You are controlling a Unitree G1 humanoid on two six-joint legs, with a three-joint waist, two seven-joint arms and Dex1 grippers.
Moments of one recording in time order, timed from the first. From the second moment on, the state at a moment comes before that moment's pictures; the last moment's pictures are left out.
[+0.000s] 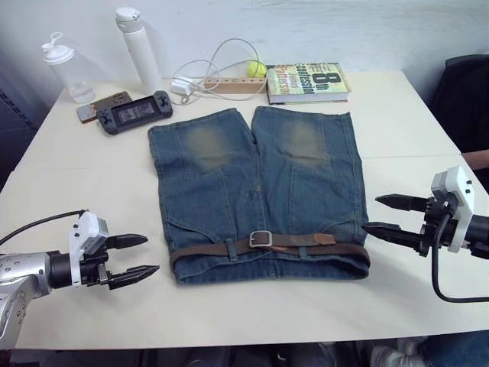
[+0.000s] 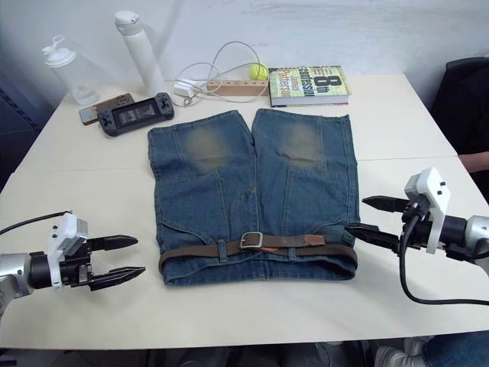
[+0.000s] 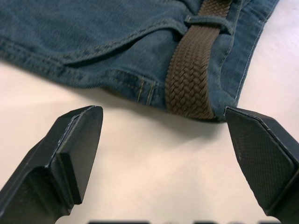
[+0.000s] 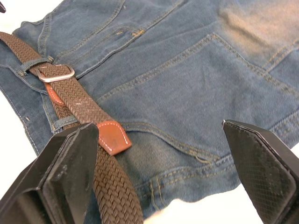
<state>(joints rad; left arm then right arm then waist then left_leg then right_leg) 0.15 0.90 0.38 -0.22 -0.56 0.53 -1.11 -0.07 -1.00 -0.39 -0.21 0.68 0.66 1.10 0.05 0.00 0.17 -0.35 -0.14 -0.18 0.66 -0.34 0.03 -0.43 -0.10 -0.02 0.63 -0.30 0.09</state>
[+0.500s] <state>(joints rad) 0.16 0.88 0.38 -0.23 -0.56 0.52 -1.10 -0.09 -0.99 -0.39 -0.20 0.69 0.67 1.11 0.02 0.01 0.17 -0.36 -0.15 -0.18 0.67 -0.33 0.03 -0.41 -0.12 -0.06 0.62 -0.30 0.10</state>
